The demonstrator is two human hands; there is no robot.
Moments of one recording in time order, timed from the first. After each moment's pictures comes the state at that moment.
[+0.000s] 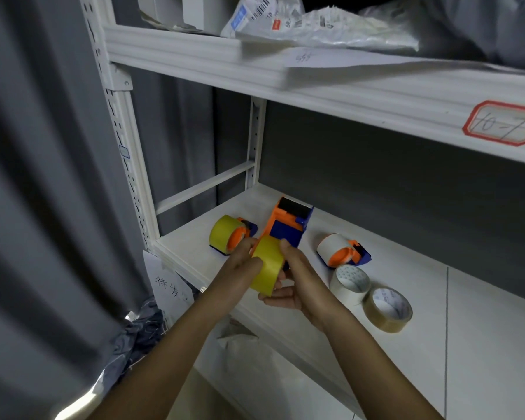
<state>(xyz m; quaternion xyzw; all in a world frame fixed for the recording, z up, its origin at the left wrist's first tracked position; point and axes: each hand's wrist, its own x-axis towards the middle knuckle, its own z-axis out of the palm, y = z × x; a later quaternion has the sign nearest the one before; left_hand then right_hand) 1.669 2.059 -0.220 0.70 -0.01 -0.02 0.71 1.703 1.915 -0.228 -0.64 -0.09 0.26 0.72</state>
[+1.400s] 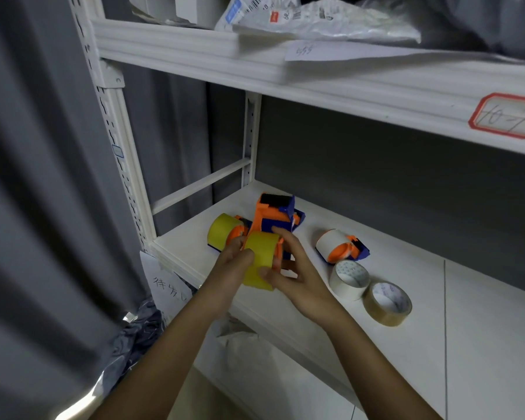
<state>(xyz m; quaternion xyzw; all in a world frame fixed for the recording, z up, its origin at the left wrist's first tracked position) 1.676 2.066 -0.226 0.66 0.04 0.00 0.75 1.693 1.917 -0.228 -0.73 -0.24 0.09 0.64</state>
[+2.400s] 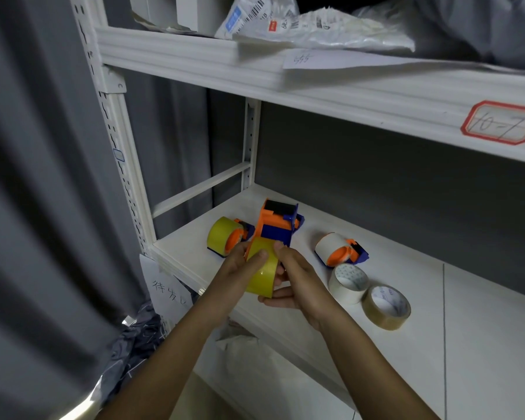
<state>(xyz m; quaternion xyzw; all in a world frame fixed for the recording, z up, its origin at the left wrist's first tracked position) 1.669 2.062 -0.228 0.70 -0.01 0.00 0.72 1.702 1.918 -0.228 -0.66 -0.07 0.23 0.71</state>
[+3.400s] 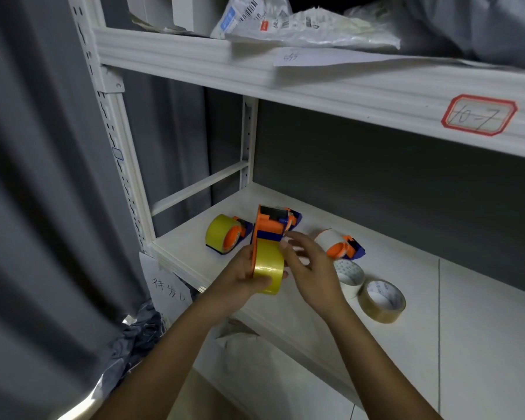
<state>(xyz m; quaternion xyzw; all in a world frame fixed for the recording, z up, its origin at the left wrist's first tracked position) 1.660 2.056 -0.225 0.73 -0.08 -0.05 0.68 1.699 1.903 -0.226 -0.84 -0.15 -0.08 0.52</state>
